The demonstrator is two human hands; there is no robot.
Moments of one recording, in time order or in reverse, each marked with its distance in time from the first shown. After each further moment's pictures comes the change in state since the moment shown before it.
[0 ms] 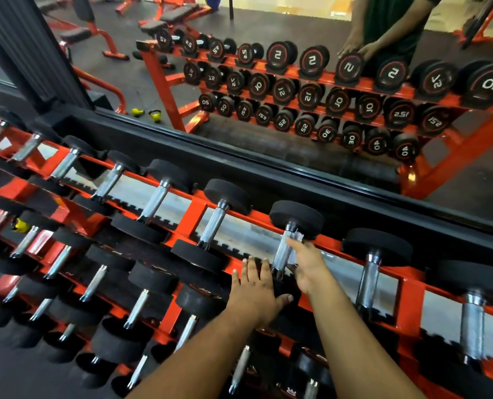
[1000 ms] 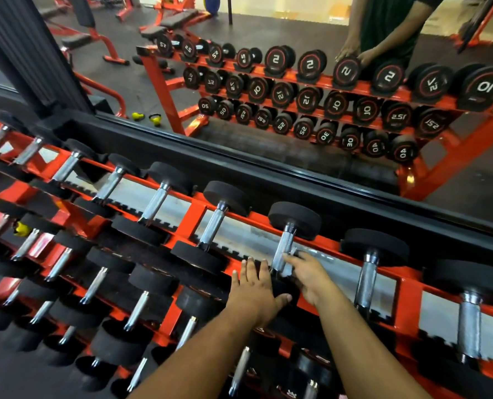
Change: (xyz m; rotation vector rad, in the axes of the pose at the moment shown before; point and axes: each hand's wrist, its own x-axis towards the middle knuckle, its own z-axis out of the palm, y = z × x) left_hand -0.001 0.000 -0.002 0.008 0.005 0.000; right_hand -0.010 0.012 -0.016 -0.239 -0.114 -0.016
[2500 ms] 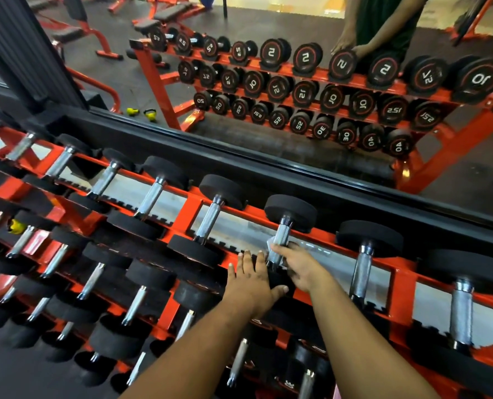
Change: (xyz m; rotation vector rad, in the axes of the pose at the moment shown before) left_hand 0.000 0.001 0.002 -0.039 0.033 -0.011; right_hand -0.008 -0.009 0.006 0.095 -0.121 0.060
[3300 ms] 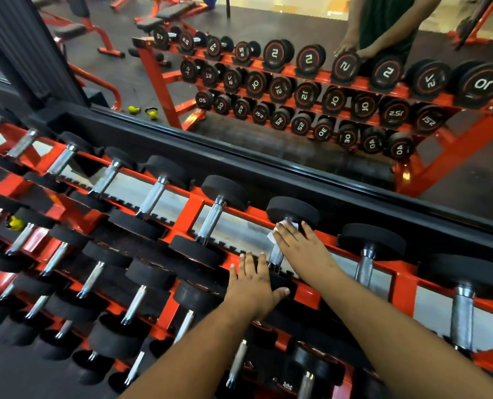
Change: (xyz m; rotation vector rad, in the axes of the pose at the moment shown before) left_hand -0.001 0.000 -0.002 0.008 -0.026 0.013; right_hand -0.006 -0.025 -0.022 -2.231 0.173 -0.849
